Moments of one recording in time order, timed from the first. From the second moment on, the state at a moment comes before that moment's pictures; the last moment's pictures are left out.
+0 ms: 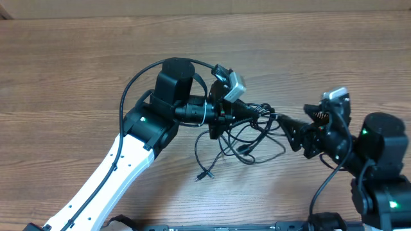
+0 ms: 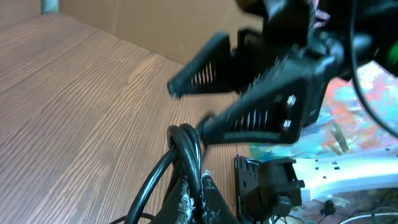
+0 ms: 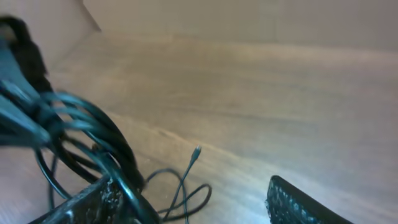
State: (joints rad) left arm -0.54 1.36 1.18 -0.26 1.00 -0.02; right arm 0.06 0.76 0.98 -0.72 -0.49 0.01
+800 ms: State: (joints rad) left arm -0.56 1.37 1.18 -0.11 1.11 -0.05; right arm 0.06 0.75 1.00 -0.83 -0.90 -0.39
